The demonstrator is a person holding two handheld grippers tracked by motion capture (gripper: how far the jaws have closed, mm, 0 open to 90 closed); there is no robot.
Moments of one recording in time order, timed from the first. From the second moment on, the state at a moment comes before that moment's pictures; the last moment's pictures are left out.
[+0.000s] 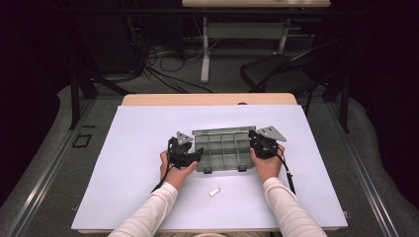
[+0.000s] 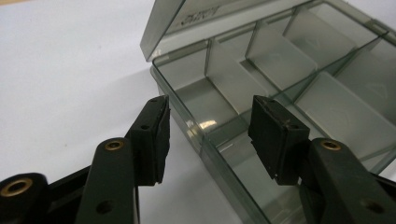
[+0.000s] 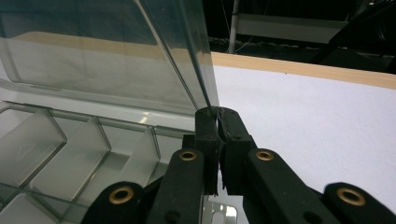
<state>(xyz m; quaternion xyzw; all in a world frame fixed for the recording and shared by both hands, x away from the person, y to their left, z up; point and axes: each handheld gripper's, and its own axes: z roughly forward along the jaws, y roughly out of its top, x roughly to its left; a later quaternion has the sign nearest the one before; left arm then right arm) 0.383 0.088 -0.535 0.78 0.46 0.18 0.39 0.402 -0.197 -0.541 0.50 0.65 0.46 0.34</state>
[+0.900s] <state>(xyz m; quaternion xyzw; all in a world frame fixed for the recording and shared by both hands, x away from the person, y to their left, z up) 0.383 0.079 -0.565 0.80 0.44 0.17 0.37 0.396 -0.197 -0.540 0.51 0.65 0.45 0.34</state>
